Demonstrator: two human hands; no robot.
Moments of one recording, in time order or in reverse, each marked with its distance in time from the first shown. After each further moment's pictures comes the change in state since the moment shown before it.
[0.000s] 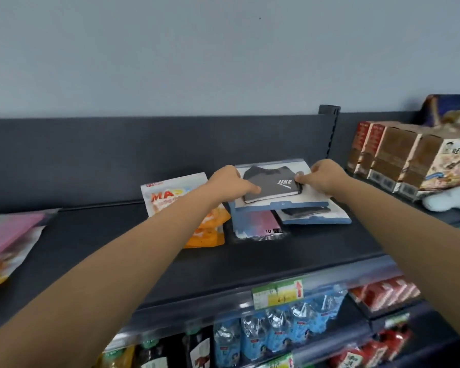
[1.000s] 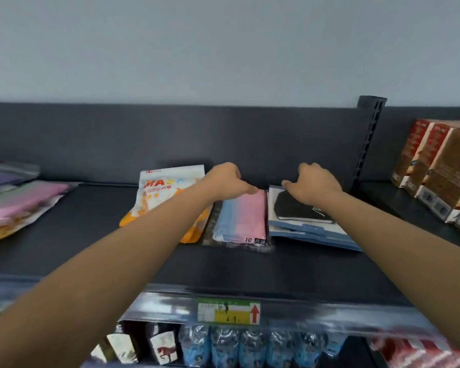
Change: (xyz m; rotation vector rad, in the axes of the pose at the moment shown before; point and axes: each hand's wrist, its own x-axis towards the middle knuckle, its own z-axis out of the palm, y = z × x) left_hand 0.028 0.022 0.038 0.277 0.194 -0.160; right_hand 0.072 0.026 0.033 -0.284 -0.096 -0.381
